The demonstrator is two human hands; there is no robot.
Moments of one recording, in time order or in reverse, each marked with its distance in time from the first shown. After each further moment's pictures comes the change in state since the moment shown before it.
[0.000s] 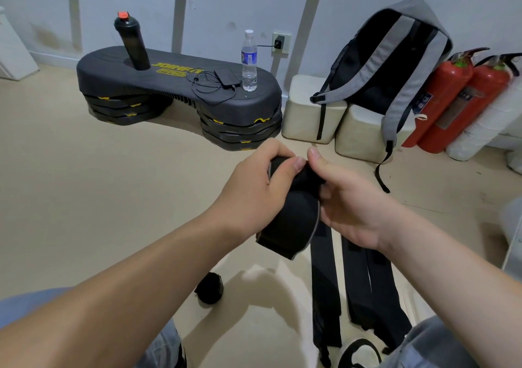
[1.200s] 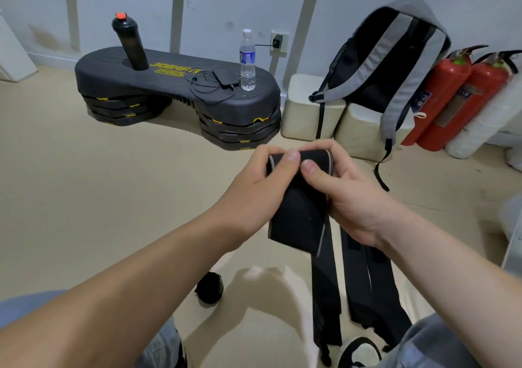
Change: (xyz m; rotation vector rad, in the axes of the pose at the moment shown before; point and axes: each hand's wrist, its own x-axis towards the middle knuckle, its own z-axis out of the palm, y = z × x) left_hand -0.006 0.008 0.003 -0.269 -0.082 -0.280; right_hand 0.001 0.007 -0.006 -0.106 0.123 -0.259
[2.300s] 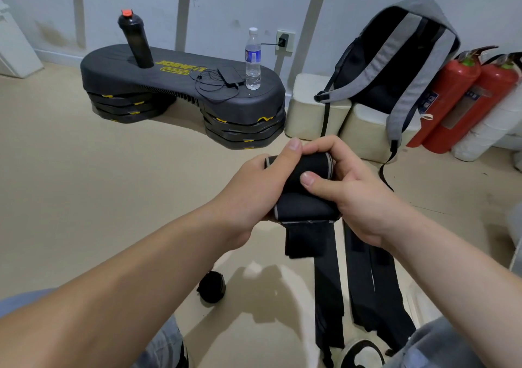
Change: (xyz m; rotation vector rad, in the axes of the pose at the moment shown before) left_hand 0.009 0.000 -0.005 -0.190 -0.043 -0.229; right_hand 0.002 -0.004 0.006 -0.133 -0.044 -0.059
